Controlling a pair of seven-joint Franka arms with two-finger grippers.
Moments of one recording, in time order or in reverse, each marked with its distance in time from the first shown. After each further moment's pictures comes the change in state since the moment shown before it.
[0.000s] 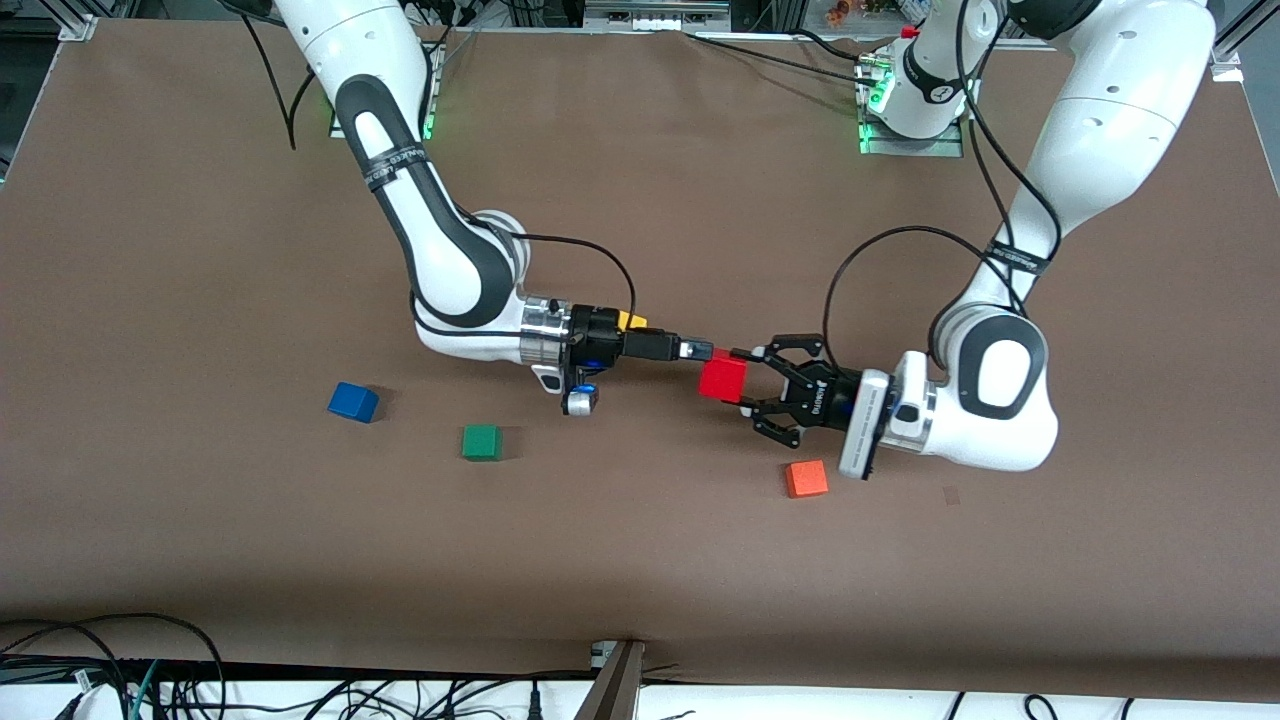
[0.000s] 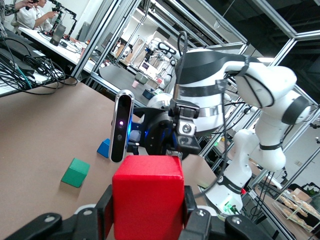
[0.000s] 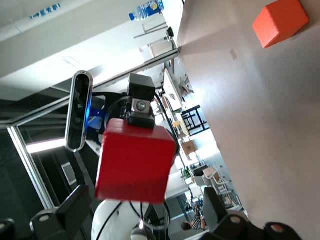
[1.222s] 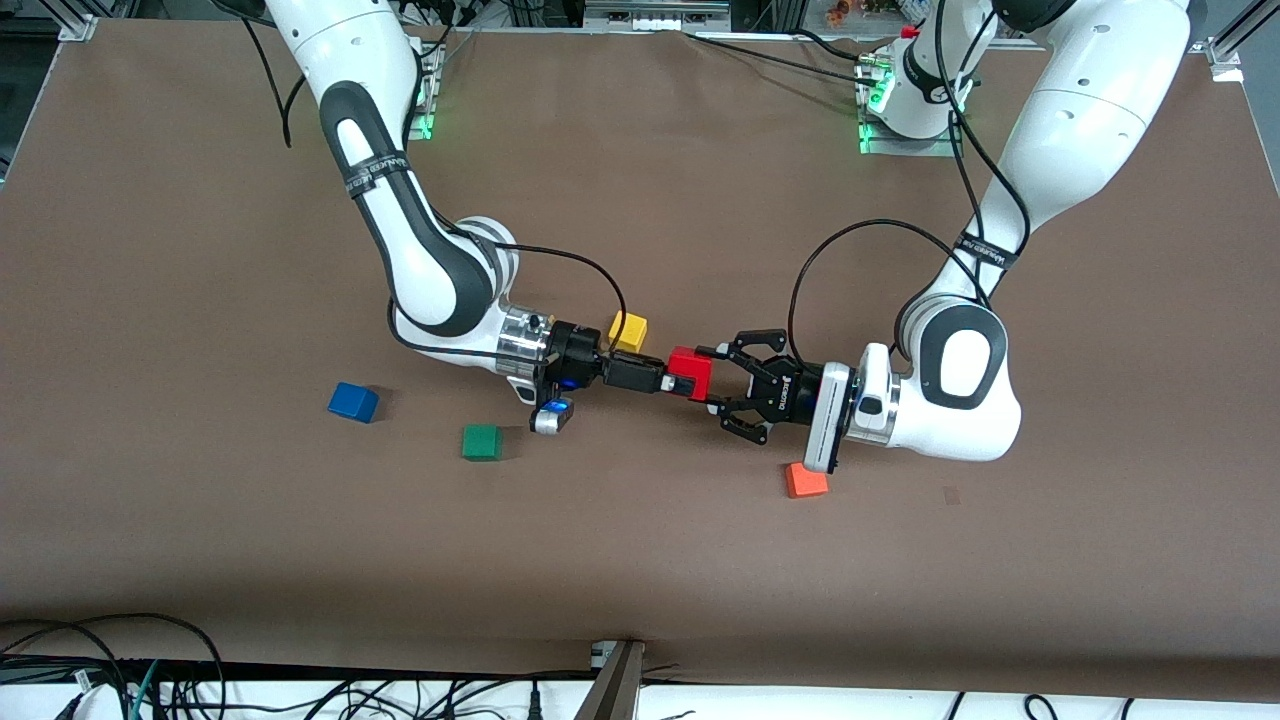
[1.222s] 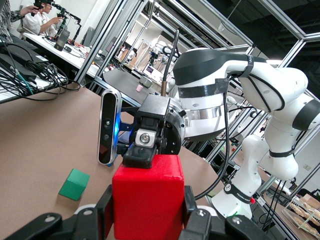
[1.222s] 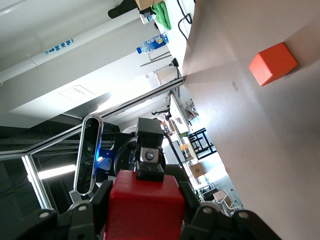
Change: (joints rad) left arm -0.040 -0.002 -0.008 0.001 -0.039 0.058 0.005; right arm -0.027 0.000 -0.019 0.001 0.041 0.051 0.006
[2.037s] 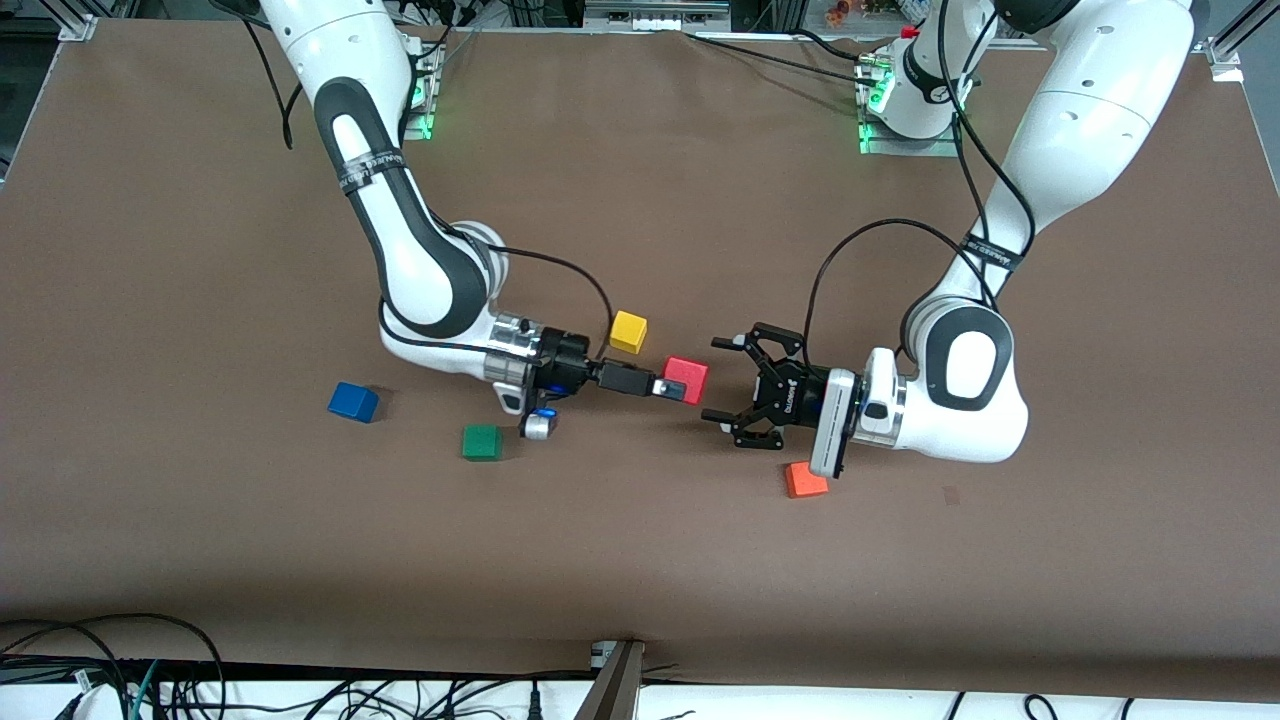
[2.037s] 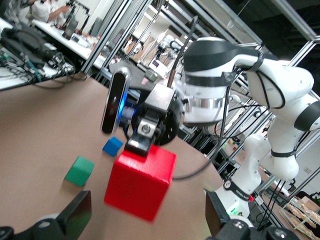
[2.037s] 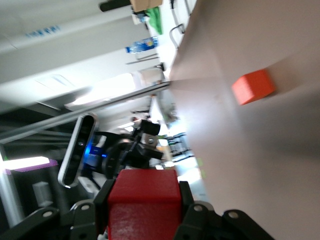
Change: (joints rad) left arm 0.025 -0.002 0.005 0.002 0.065 0.000 -0.074; right arm -0.002 -0.006 -0.060 0.011 -0.213 0.008 -0.023
